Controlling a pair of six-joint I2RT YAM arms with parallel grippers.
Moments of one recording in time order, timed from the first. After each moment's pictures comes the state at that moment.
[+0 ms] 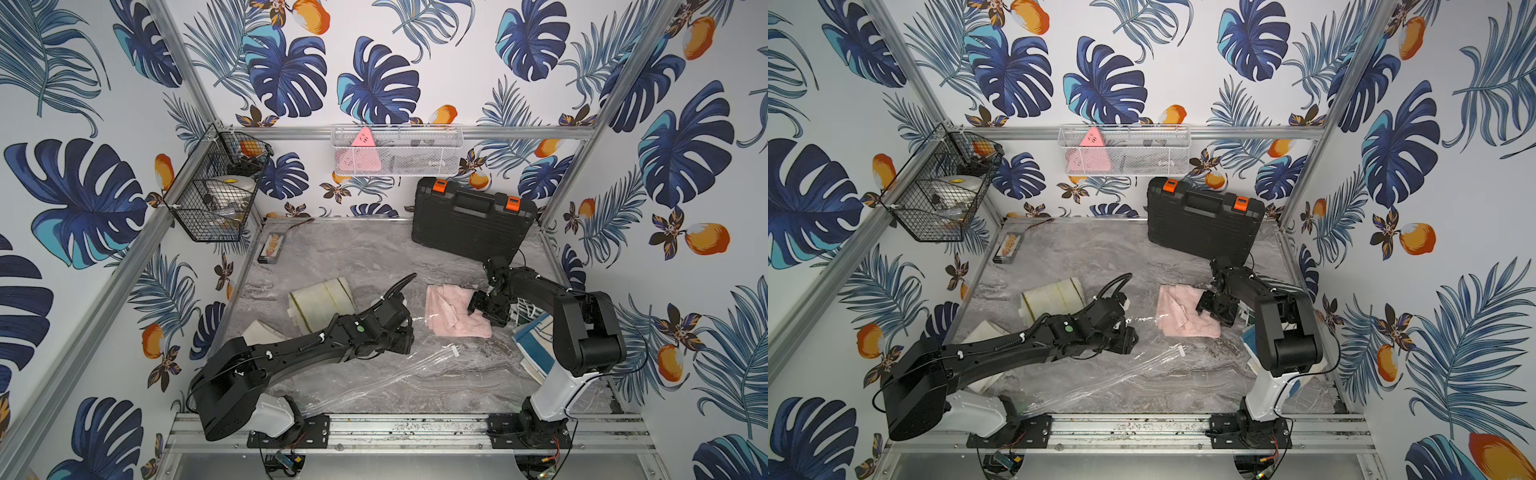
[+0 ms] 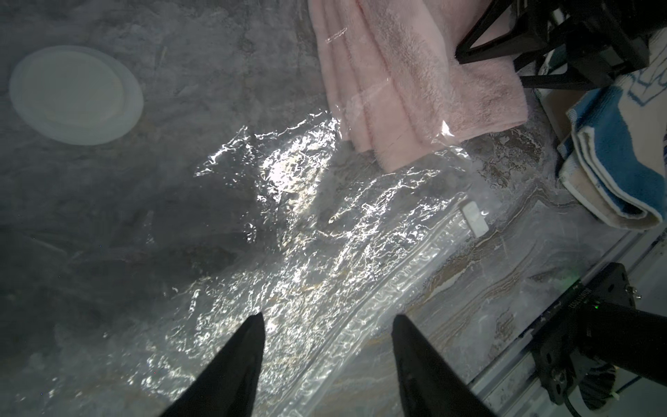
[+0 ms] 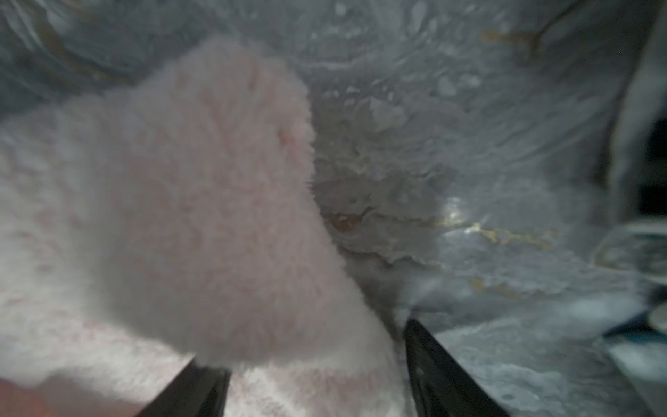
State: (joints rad) left arm -0.87 1.41 0.87 -0.39 -0.02 -0.66; right arm 0.17 1.80 1.08 -0.77 -0.07 0.62
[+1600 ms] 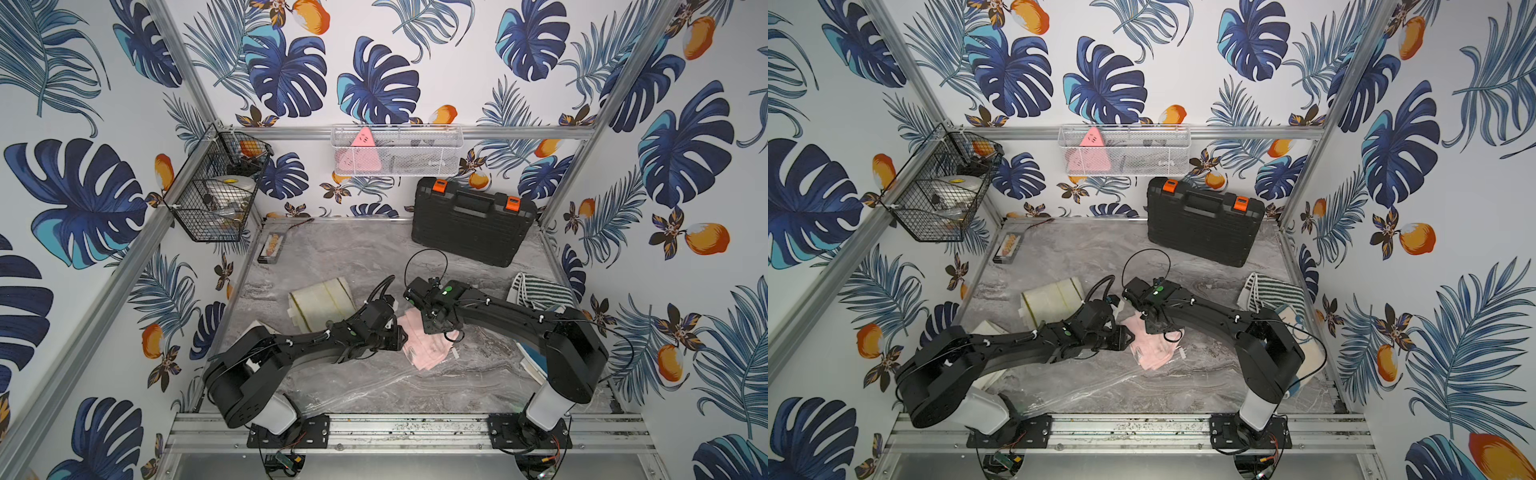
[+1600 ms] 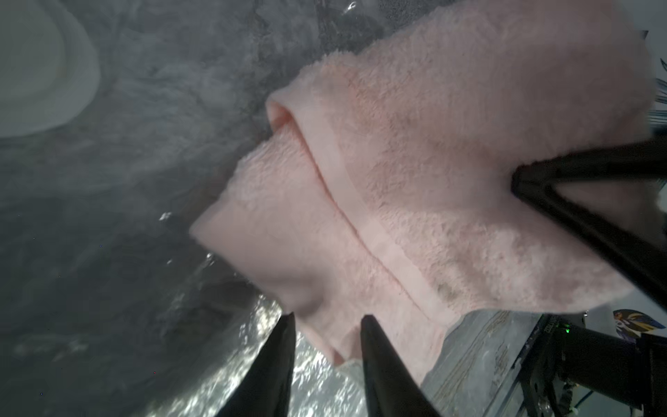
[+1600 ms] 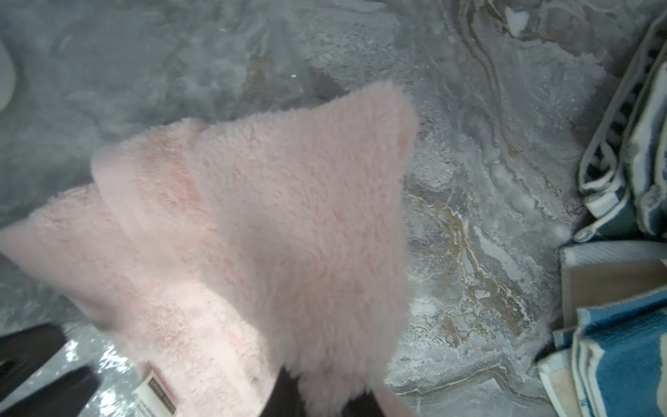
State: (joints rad) left arm -0.74 1.55 0.66 0.08 0.19 -0.71; right arm 0.89 1.72 1.27 -1.00 0.40 0.71
